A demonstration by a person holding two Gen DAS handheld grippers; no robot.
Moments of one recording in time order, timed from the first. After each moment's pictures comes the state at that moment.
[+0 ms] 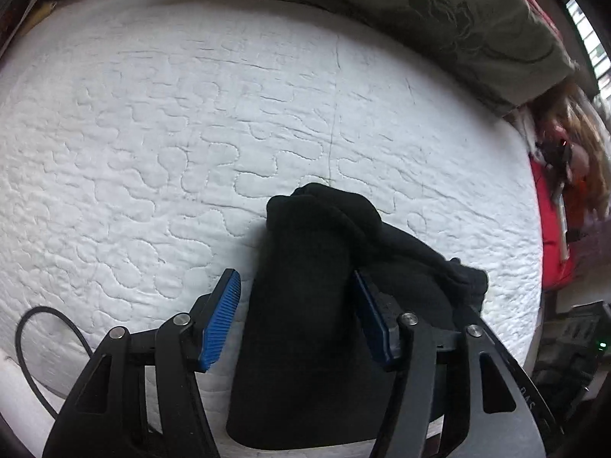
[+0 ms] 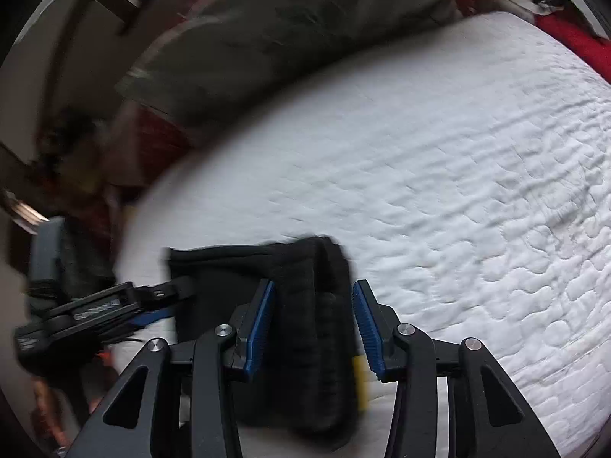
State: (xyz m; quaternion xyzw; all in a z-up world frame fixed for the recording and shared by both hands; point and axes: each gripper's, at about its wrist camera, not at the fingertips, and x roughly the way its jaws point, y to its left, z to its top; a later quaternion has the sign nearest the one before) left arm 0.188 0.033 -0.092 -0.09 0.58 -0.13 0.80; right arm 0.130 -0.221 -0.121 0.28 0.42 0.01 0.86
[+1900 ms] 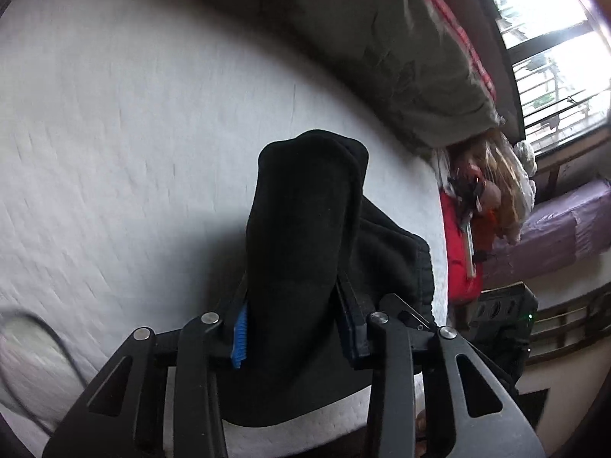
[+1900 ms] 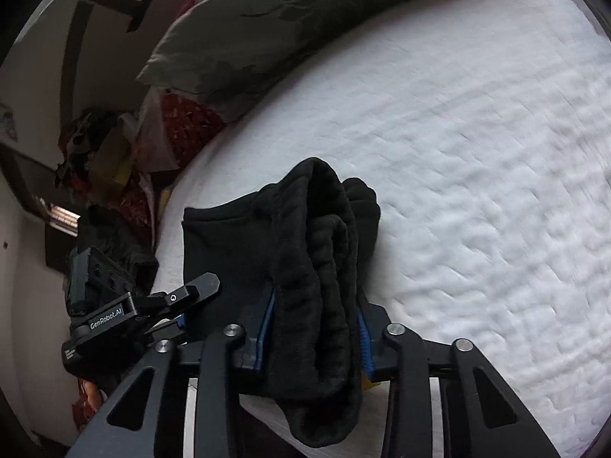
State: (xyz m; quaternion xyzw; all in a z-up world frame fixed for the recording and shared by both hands) left arm 0.207 0.074 -0.070 -0.23 0.52 -0.25 0.78; right arm 0.140 -0.194 -0.127 0.34 0.43 0.11 0.83
